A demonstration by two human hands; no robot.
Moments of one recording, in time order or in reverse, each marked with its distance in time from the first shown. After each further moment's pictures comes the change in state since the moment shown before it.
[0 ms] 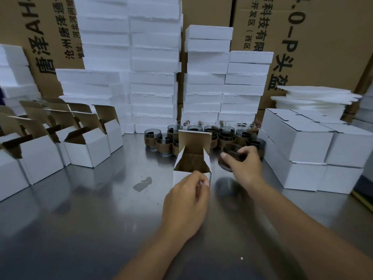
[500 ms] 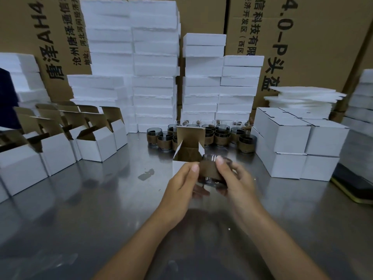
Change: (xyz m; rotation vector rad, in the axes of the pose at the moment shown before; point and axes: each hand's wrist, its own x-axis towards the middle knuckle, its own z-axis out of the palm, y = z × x) left_hand -0.018 0.017 -0.020 -0.688 -0.211 -0.217; right_hand -0.123 -0.047 -0.032 0.588 -0.198 0.150
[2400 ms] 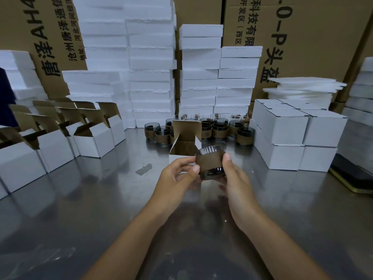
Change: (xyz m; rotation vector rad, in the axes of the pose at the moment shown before) left_hand 0.001 0.001 -0.003 -0.019 0.107 -0.068; right_hand -0.001 0.015 -0.009 -0.087 -0.052 0.002
